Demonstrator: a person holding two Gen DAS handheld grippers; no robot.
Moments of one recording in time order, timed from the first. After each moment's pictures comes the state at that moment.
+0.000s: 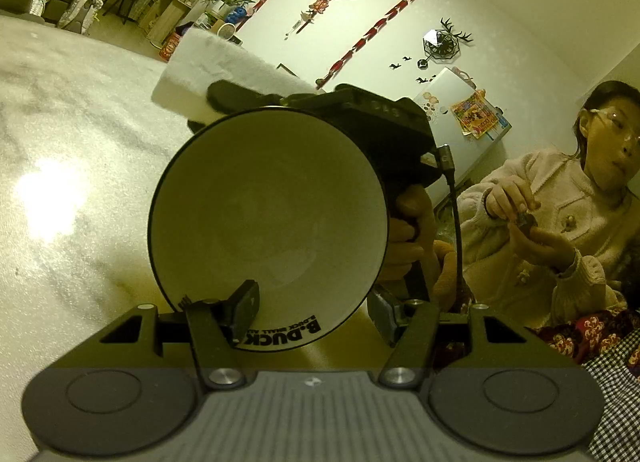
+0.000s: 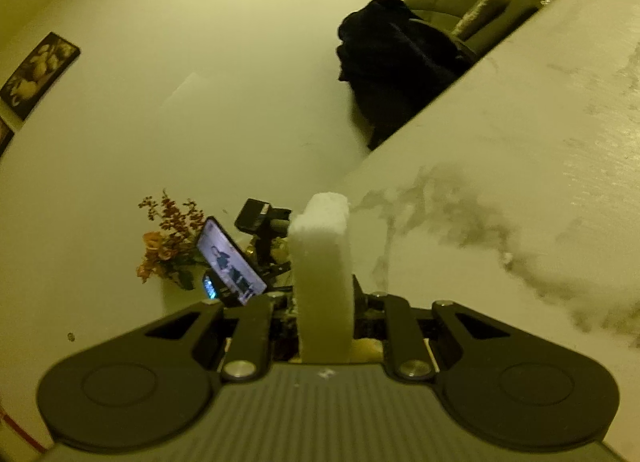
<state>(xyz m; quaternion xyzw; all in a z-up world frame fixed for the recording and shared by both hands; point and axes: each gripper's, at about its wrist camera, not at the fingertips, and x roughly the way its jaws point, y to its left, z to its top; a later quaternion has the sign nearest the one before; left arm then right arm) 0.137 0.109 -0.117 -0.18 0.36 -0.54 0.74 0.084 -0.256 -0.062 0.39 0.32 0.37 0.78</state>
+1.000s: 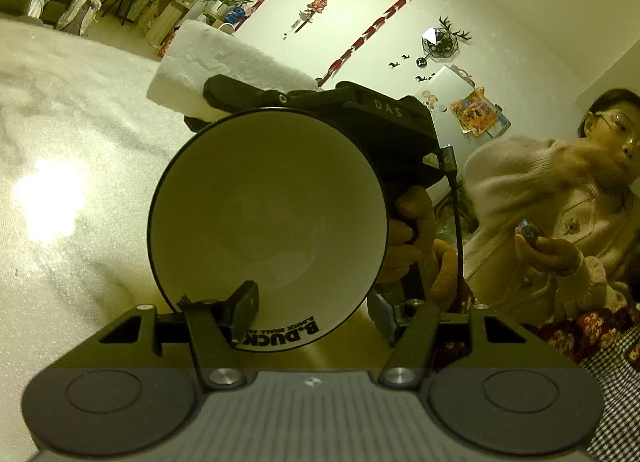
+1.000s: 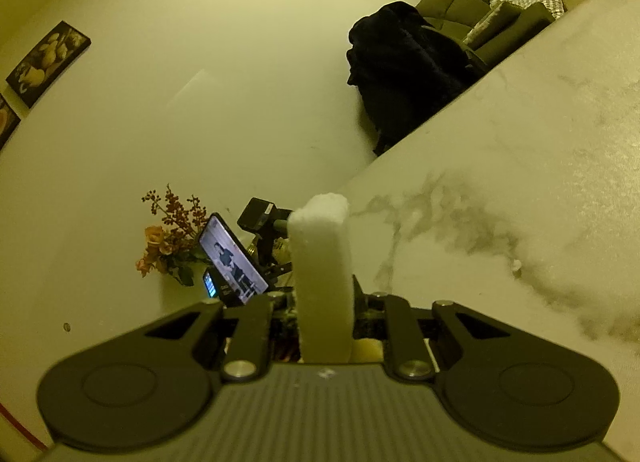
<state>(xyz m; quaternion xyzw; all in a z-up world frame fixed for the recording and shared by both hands) 0.134 0.111 -0.110 -0.17 0.35 -0.55 0.74 0.082 -0.251 -0.058 0.38 0.30 0.38 0.79</state>
